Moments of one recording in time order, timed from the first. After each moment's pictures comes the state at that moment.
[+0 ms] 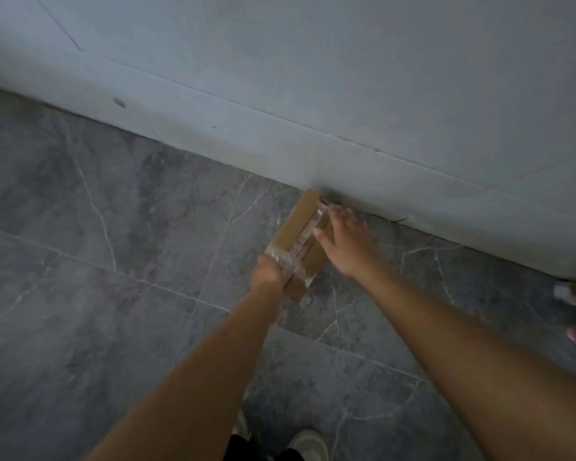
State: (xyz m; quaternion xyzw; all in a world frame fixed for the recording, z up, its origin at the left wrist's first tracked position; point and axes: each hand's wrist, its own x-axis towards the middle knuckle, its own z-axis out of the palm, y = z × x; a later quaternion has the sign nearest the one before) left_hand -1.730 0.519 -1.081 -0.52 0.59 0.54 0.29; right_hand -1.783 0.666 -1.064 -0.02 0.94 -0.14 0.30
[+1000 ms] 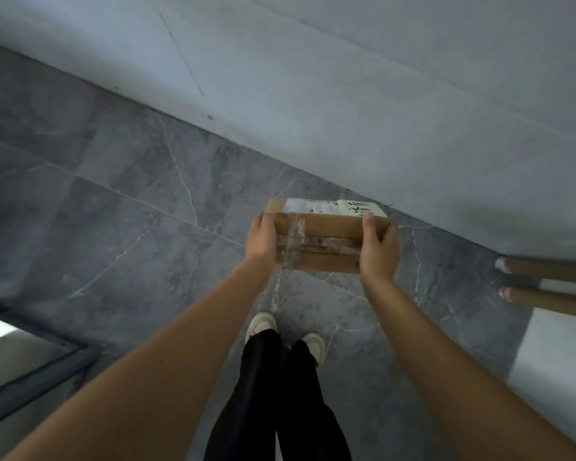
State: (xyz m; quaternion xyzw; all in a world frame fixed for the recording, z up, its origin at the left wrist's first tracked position) left_hand -1.677 0.454 -0.787 -0.47 0.59 0.60 0.24; right_hand -1.683 0.620 -0.787 0.38 0.78 -0.49 0.11
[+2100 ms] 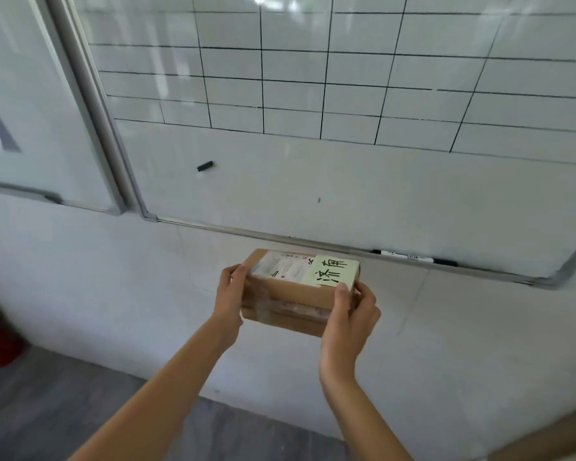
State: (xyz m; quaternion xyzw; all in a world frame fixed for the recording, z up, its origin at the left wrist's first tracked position) left_hand -1.729 0.429 -0.140 -0.21 0.64 0.74 0.01; right_hand -1.673 0.578 -0.145 0.21 0.63 -0.69 -0.28
